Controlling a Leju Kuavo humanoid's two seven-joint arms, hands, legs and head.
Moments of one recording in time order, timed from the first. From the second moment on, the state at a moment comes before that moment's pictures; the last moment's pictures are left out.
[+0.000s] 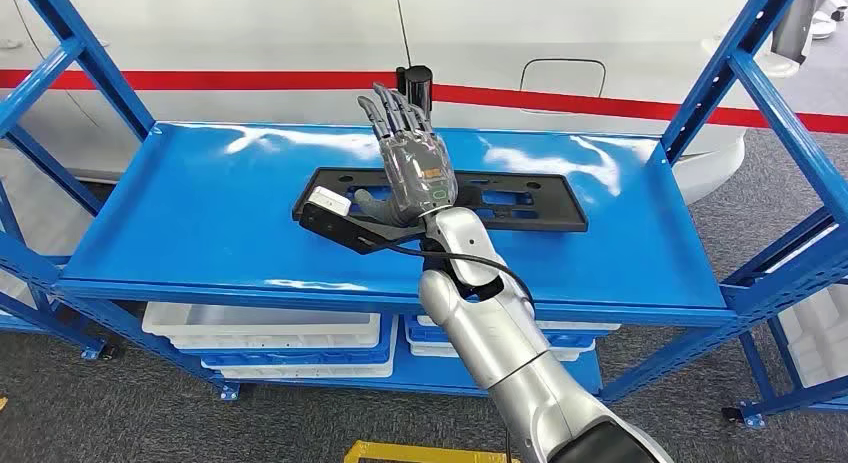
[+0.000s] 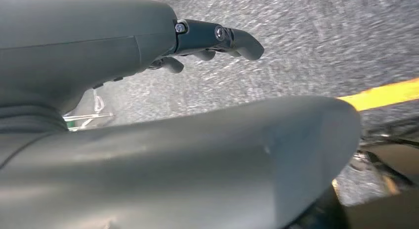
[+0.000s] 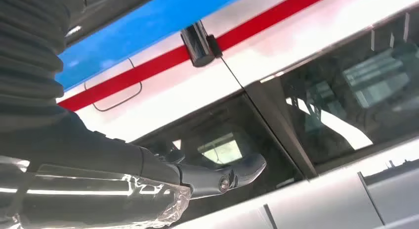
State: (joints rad) left arm -0.06 -0.11 0.08 -0.19 -0.51 0.19 0.25; right arm -0.68 0.32 0.47 -1.05 1.18 -0.23 -0.01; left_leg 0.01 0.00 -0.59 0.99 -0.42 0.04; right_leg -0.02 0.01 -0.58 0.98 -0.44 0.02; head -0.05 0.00
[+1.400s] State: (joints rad) left arm -0.07 -0.11 0.19 -0.19 -0.45 0.31 0.16; right arm -0.70 0.36 0.54 -0.76 1.07 -0.34 -0.04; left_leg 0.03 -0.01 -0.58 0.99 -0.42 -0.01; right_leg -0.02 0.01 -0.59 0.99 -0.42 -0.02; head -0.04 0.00
